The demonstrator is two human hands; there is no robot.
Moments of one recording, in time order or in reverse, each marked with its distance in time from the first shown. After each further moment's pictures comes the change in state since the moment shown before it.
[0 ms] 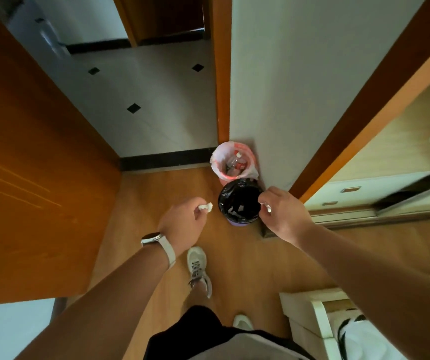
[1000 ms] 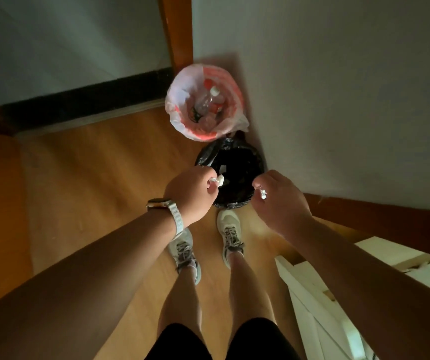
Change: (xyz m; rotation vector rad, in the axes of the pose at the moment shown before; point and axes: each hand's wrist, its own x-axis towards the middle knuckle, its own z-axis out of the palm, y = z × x) left_hand 0.339 -0.117 0.224 0.027 -0.361 0.192; right_hand 0.227 0.142 0.211 0.087 -0.171 0.432
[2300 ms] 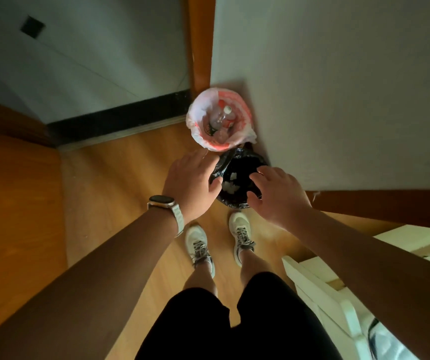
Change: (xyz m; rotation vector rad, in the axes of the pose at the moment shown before) left_hand -0.060 0.017 -0.107 0.201 0.210 0.207; right_hand -0.034 -0.081 -0.061 -0.379 -0.191 -0.090
